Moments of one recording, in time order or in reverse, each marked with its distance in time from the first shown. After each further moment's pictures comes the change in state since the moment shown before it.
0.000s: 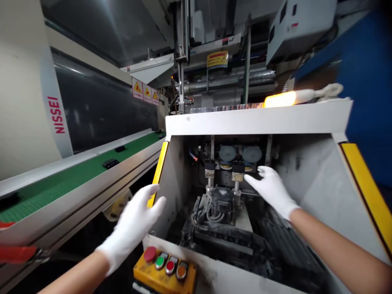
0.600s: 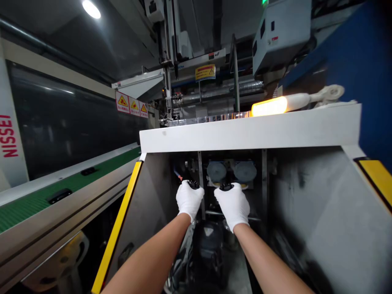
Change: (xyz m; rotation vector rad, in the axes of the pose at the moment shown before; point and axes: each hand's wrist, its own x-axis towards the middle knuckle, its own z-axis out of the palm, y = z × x) left_hand 0.146 0.133 0.235 -0.266 0.045 -0.167; right_hand 0.059 -0.014 0.085 -0.070 -0.019 0.327
